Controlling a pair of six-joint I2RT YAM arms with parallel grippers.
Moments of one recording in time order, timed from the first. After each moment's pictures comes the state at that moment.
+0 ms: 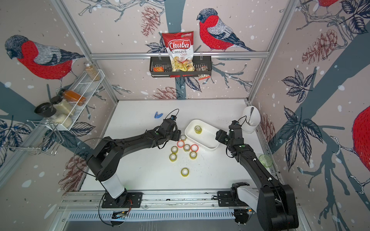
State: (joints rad) left arm -0.69 1.75 1.06 -0.13 -0.16 -0.32; right arm 0.17 1.09 0.59 -0.20 -0.09 0.50
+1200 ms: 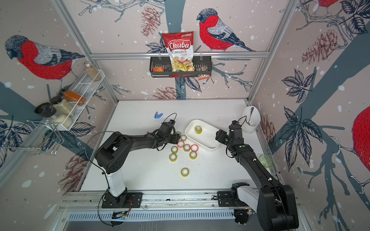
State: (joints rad) left arm -0.63 1.88 0.99 0.05 -0.03 -0.31; right arm 0.17 1.09 0.59 -0.20 -0.09 0.50
